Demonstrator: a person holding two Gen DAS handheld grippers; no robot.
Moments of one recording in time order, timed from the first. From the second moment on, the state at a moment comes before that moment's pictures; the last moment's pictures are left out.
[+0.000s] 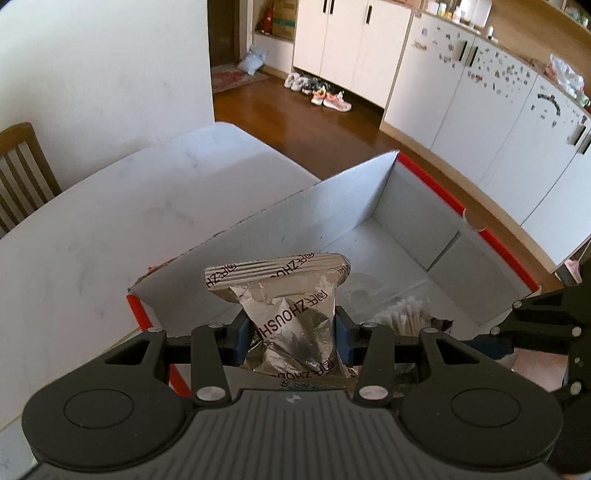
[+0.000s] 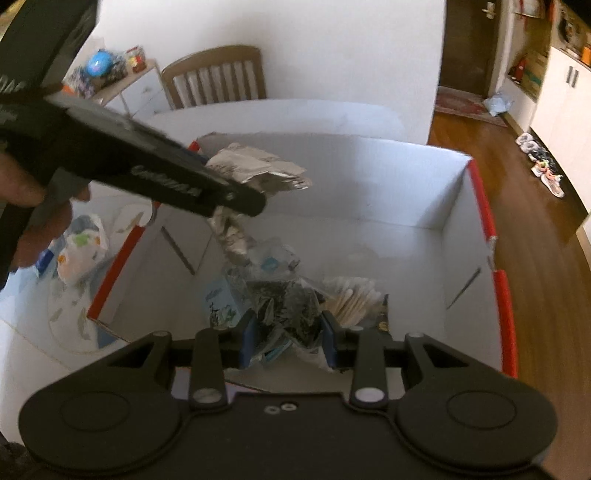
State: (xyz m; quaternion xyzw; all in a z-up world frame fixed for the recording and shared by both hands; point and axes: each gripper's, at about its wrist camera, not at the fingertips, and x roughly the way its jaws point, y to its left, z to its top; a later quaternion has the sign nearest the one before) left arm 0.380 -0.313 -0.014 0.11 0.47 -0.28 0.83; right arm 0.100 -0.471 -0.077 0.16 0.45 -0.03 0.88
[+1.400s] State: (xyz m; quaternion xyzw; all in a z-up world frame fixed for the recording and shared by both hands) left arm 0.408 -0.337 -0.064 0.17 0.52 -0.27 0.80; right arm 0.136 -0.474 -0.104 0.16 0.51 -0.01 0.84
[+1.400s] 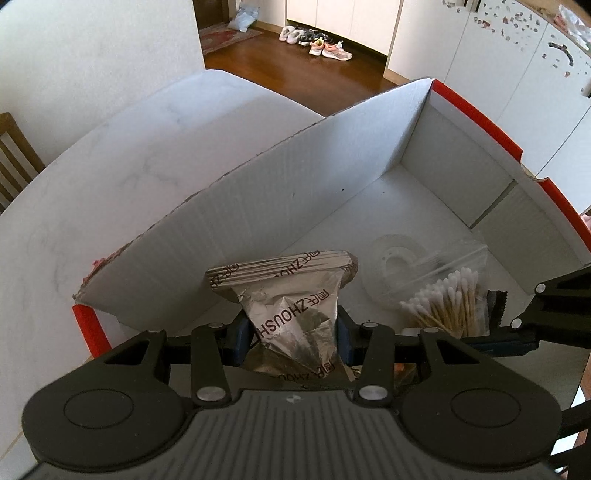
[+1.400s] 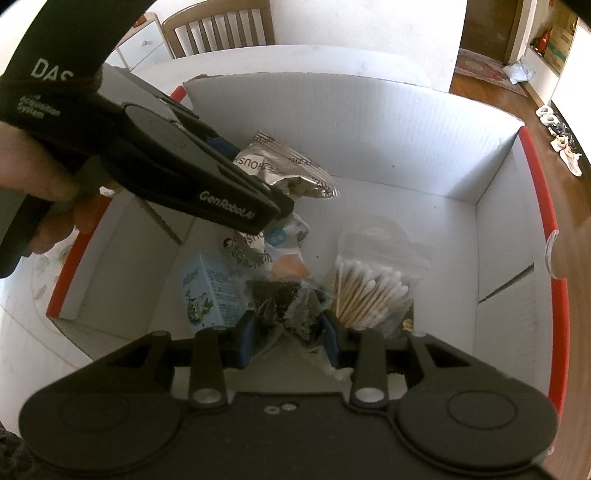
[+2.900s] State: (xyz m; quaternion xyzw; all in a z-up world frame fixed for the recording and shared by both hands) left arm 0.327 -0.297 0.005 0.13 0.43 -0.32 0.83; right arm 0.077 -0.464 -0.048 0.17 0.42 -0.04 0.89
